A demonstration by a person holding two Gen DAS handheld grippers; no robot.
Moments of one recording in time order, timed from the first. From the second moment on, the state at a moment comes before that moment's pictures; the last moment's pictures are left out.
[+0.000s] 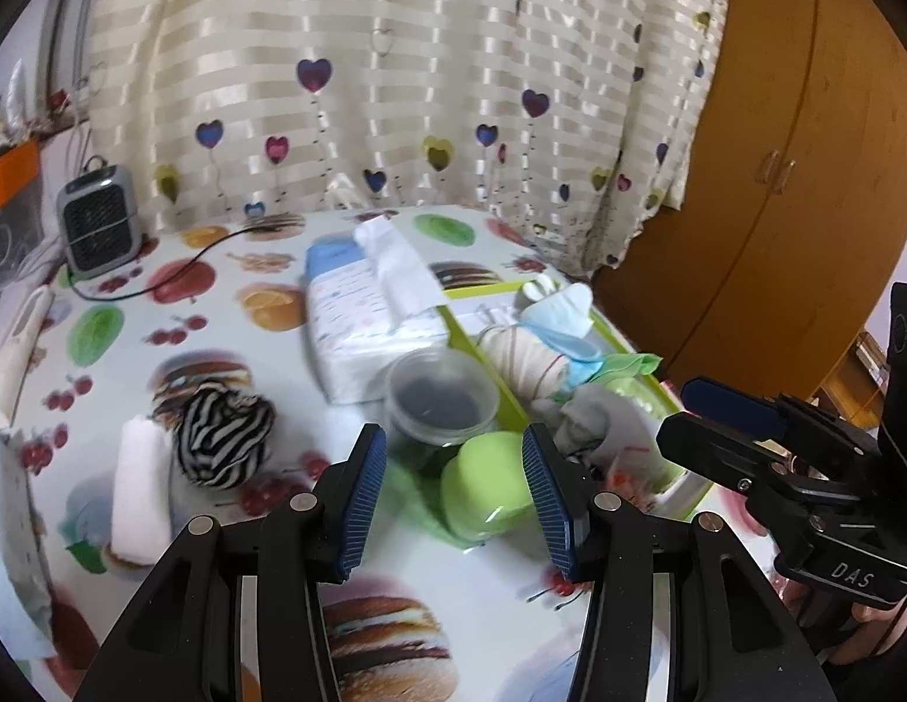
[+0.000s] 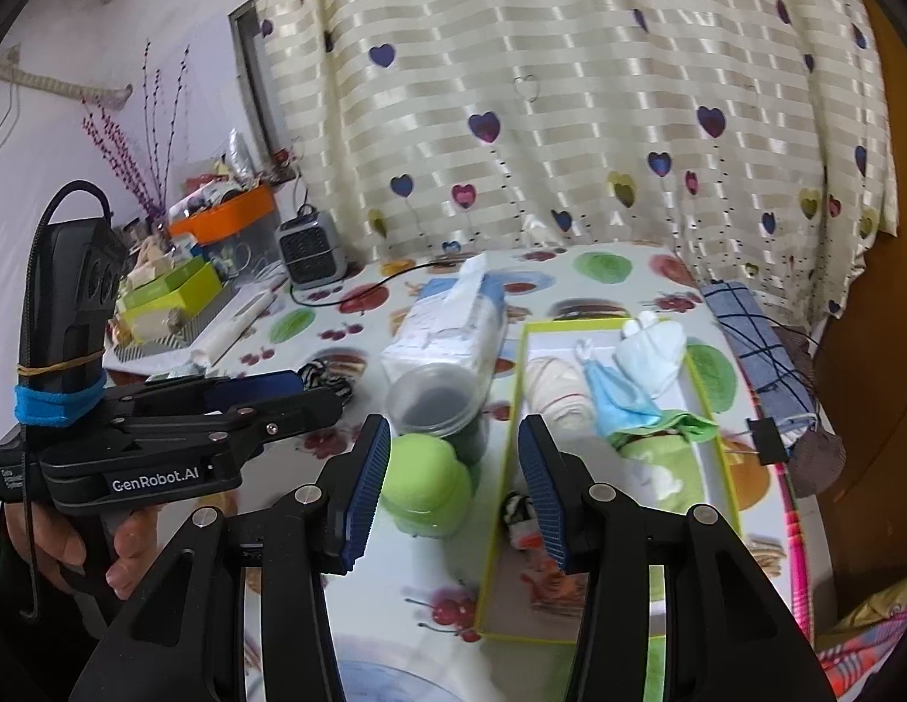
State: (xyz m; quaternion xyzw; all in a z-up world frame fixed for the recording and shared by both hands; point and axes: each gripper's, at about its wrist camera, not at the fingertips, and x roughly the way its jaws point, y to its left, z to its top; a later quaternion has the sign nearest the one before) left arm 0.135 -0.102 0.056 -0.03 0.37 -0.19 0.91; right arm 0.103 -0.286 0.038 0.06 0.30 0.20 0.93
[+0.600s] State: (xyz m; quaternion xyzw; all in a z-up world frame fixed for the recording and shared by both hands) left arm 0.131 -0.032 0.030 -0.07 0.39 -0.14 0.91; right arm 0.112 -0.226 0.026 0.02 0.32 0.24 0.92
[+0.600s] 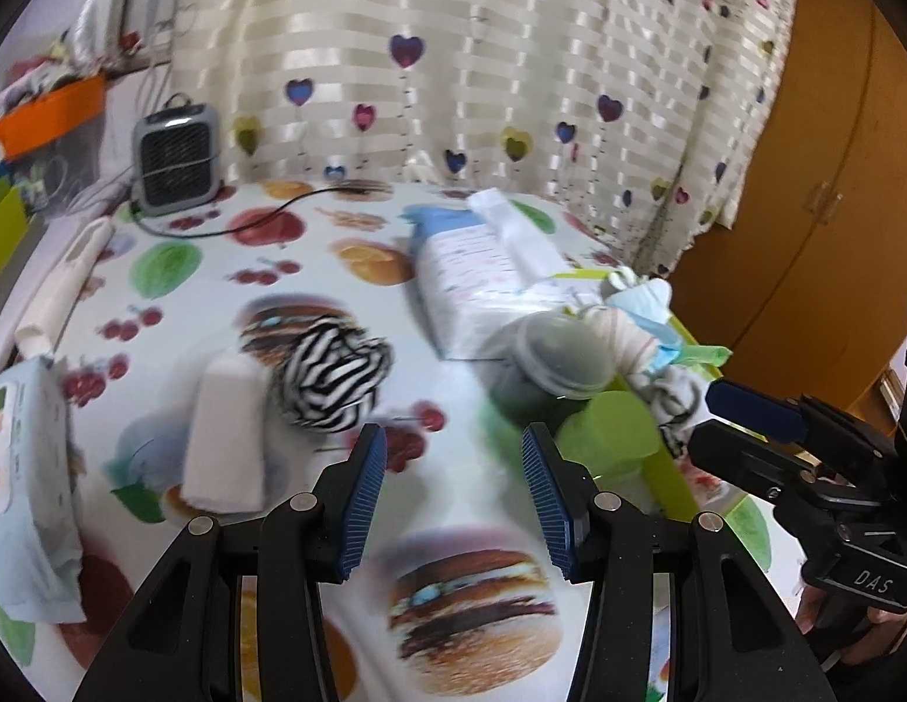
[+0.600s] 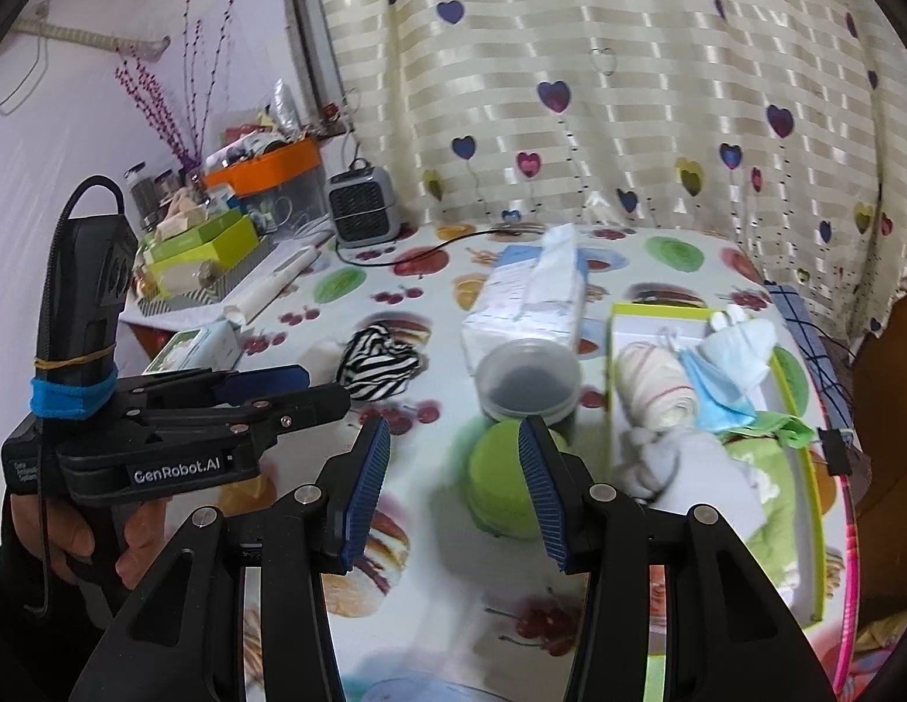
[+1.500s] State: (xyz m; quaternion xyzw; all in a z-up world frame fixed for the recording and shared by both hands) left arm 0.166 0.046 -0.006 -0.06 0.41 -0.03 0.91; right arm 0.127 -0.178 0.018 0.01 0.33 0.29 0.90
